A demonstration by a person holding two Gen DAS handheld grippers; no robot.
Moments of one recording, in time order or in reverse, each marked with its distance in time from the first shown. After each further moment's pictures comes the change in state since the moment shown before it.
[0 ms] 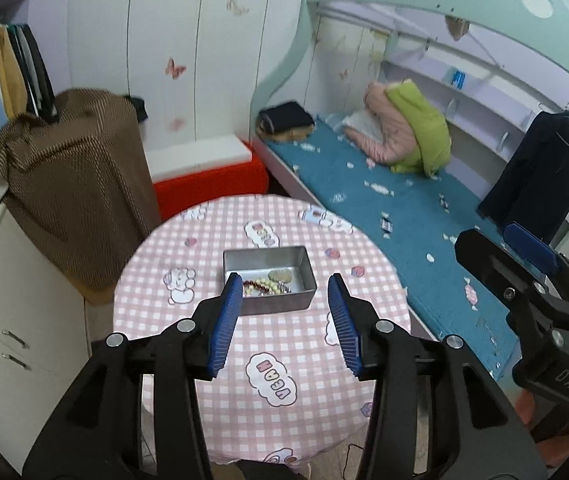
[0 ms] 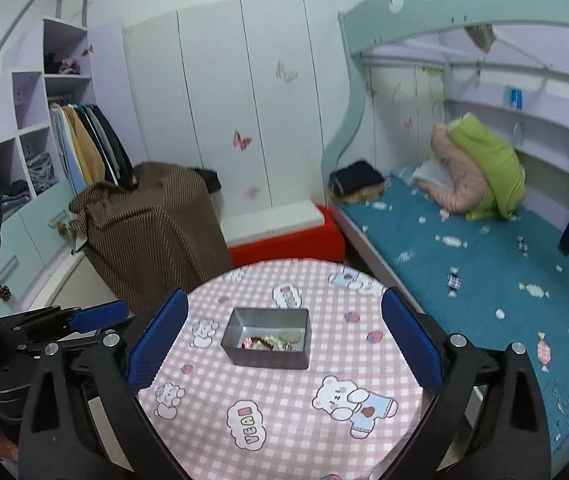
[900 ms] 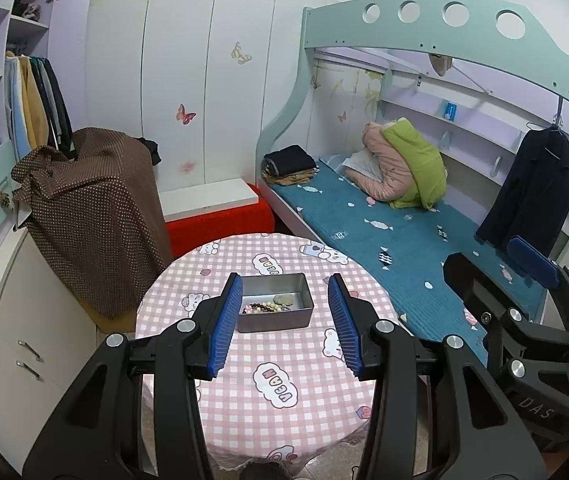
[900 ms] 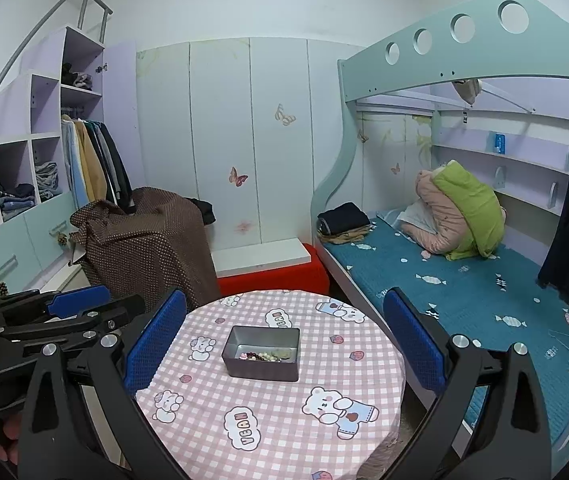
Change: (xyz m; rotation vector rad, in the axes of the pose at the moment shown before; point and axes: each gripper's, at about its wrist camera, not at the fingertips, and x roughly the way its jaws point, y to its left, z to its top) left arm -0.073 -0.013 -0.026 0.024 -0.159 0.025; right arm -0.059 0.021 -0.018 -0.057 -0.138 -0.056
